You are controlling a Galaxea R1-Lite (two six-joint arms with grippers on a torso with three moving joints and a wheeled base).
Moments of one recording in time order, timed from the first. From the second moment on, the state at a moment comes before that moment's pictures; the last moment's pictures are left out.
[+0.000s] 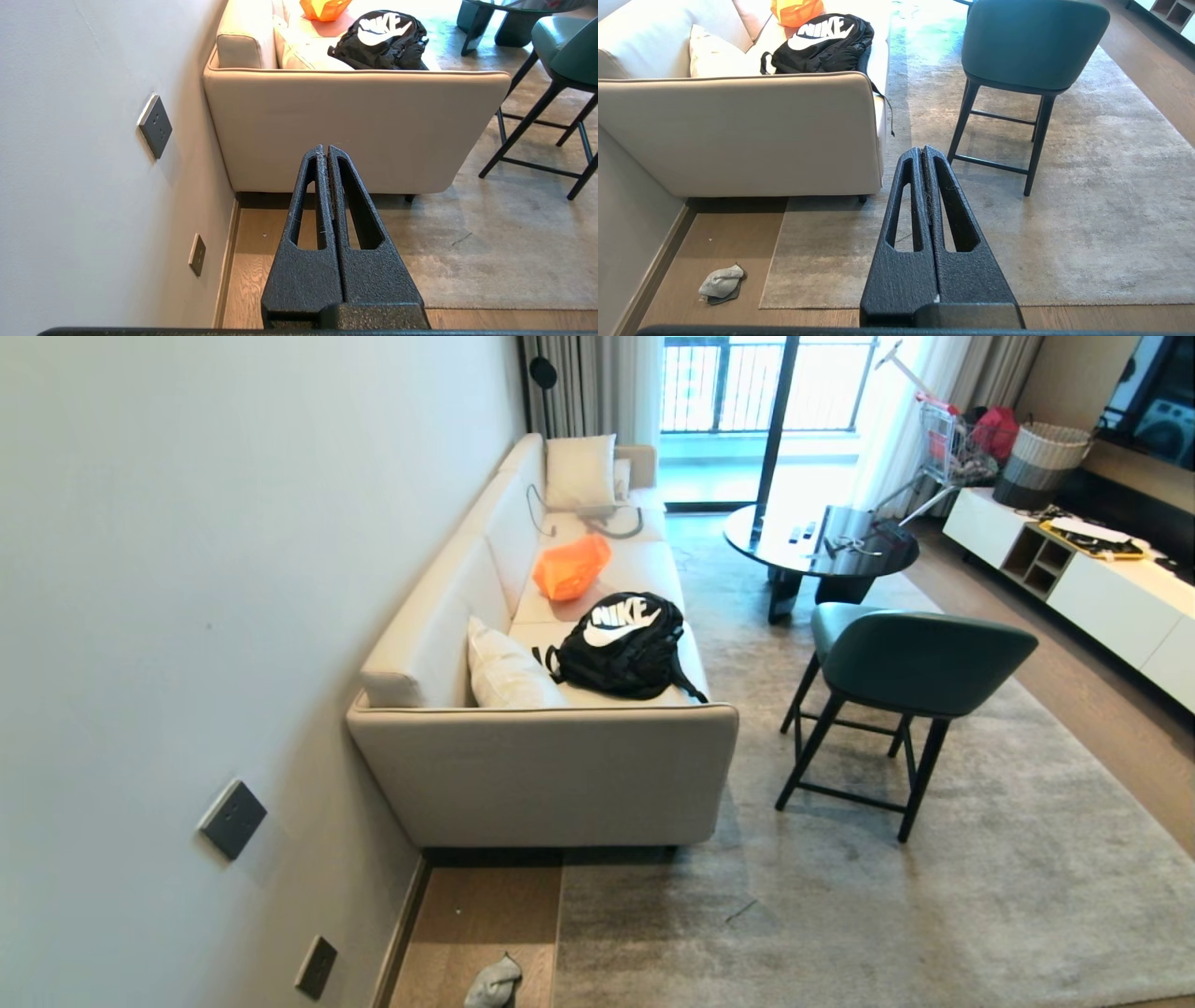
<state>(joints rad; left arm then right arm) 0.00 0.00 0.00 0.00 0.00 -0.03 0.00 0.00 0.00 0.00 0.00 0.01</state>
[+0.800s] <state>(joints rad) 0.00 0.00 0.00 0.00 0.00 -0.03 0.00 0.00 0.00 0.00 0.00 0.00</state>
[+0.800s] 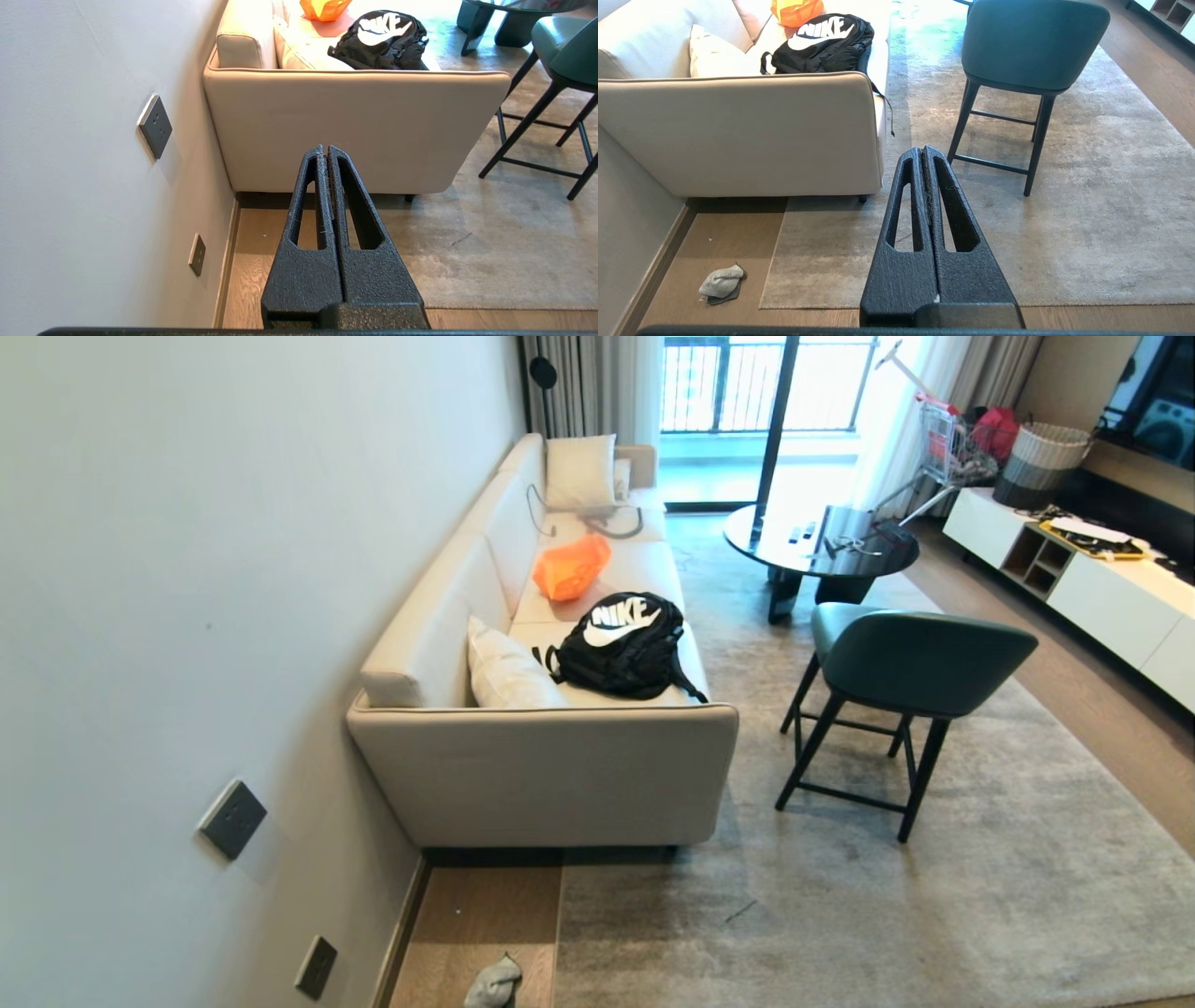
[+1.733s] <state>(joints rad) 0.00 0.00 0.00 0.00 0.00 -0.03 0.00 0.00 0.00 0.00 0.00 0.00</state>
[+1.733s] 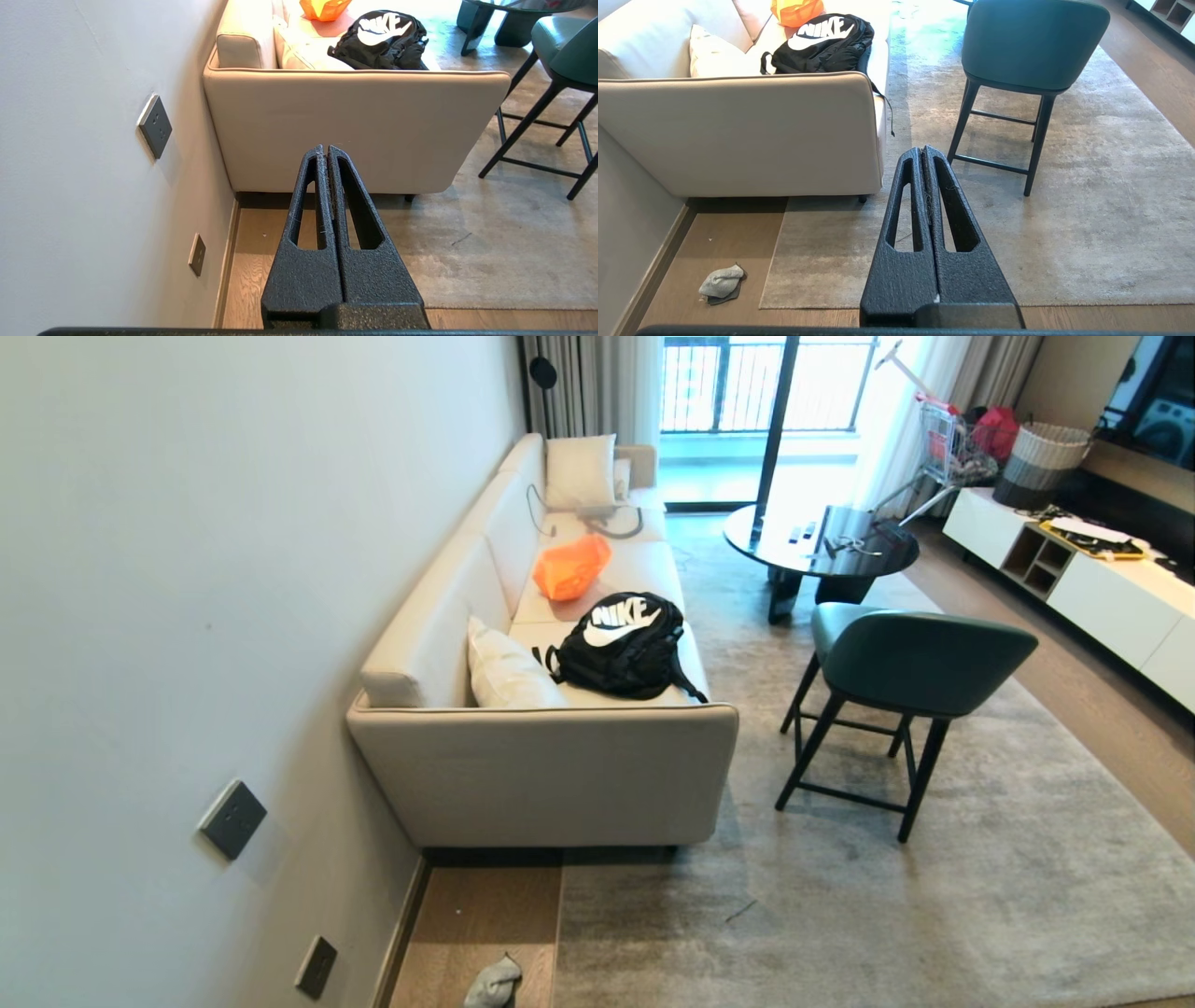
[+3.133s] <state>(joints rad) 0.00 0.00 0.00 0.00 0.00 -0.03 0.00 0.00 0.00 0.00 0.00 0.01</state>
